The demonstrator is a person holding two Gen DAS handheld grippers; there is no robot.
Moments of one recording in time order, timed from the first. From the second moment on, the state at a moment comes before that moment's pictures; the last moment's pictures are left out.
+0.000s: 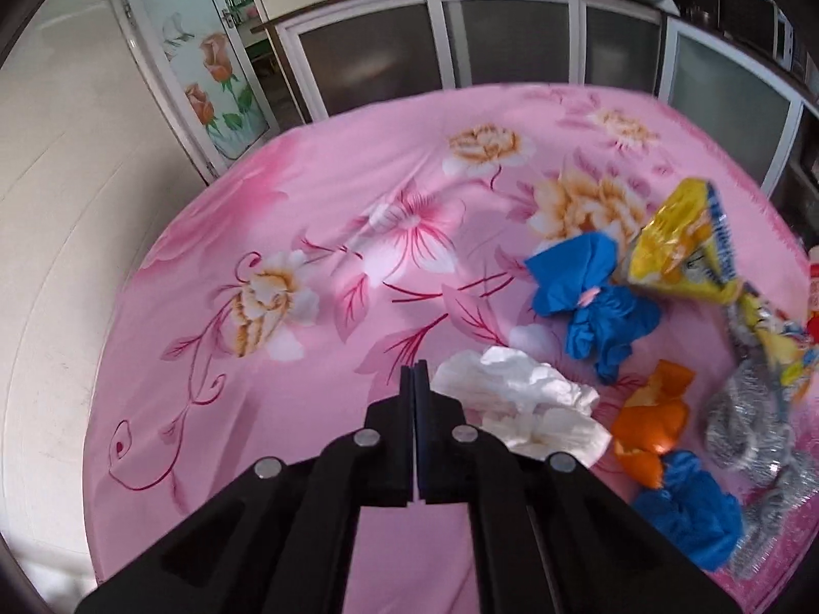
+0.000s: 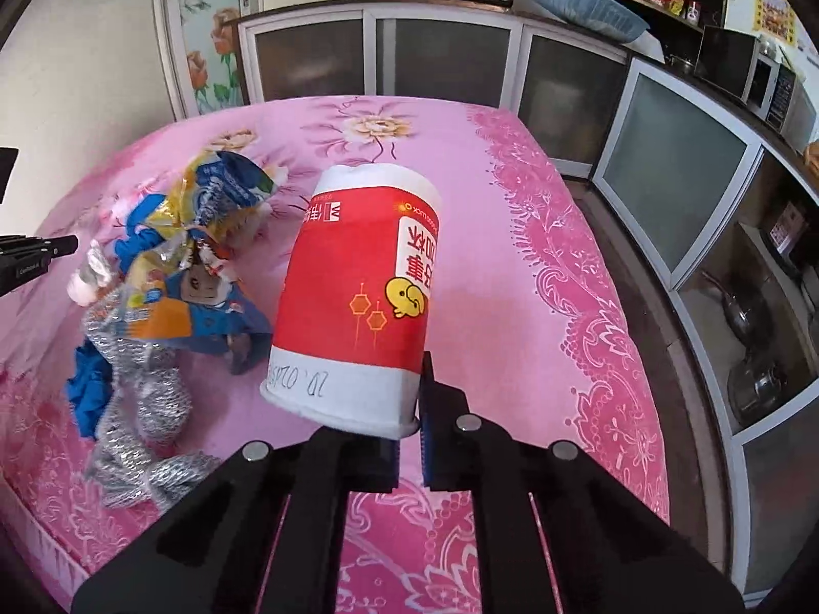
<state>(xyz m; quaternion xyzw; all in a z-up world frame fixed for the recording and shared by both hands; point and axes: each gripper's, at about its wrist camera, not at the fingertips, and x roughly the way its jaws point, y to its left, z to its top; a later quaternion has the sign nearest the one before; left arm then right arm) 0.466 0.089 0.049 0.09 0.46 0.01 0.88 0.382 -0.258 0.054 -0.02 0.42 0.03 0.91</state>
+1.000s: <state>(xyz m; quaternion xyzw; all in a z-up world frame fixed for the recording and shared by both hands) 0.489 0.062 0.001 0.14 0.50 0.00 0.85 0.343 -0.264 0.077 -0.02 0.39 0.05 0.92</state>
